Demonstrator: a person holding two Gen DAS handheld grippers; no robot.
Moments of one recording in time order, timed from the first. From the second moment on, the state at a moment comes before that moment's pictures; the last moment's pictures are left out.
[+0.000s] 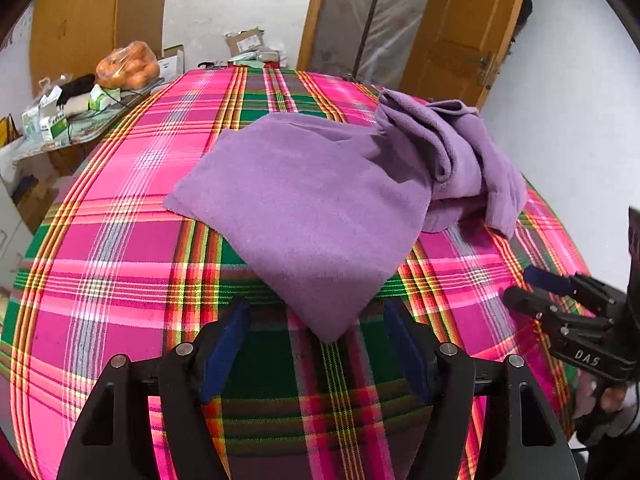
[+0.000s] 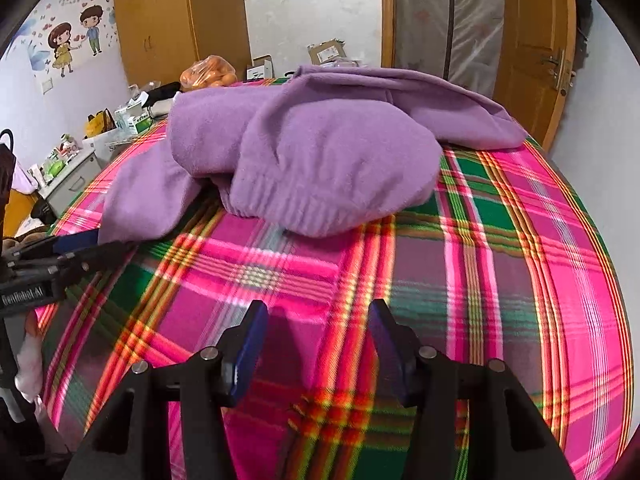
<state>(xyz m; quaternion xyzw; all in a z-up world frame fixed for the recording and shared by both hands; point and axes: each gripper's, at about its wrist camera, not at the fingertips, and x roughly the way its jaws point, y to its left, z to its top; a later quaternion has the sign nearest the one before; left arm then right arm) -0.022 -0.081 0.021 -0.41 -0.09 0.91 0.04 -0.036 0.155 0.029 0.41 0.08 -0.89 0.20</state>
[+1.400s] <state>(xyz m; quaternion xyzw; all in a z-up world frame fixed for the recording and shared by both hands) -0.022 -0.081 0.019 -0.39 -0.11 0.91 0.04 -0.054 0.090 0.056 0.31 0.15 -0.92 0.16</state>
